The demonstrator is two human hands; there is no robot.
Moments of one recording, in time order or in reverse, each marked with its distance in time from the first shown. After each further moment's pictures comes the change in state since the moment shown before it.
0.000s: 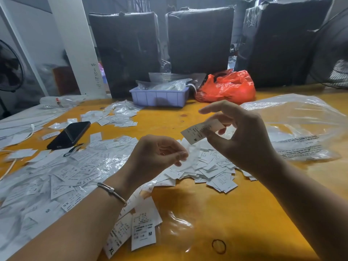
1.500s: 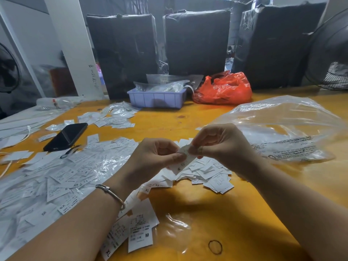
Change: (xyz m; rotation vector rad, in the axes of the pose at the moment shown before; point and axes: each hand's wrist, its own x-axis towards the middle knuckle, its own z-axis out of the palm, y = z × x) left_hand 0.003 0.002 0.003 -0.269 -0.049 -0.284; right_hand -0.005 0.017 0.016 0.446 -0.261 0.373
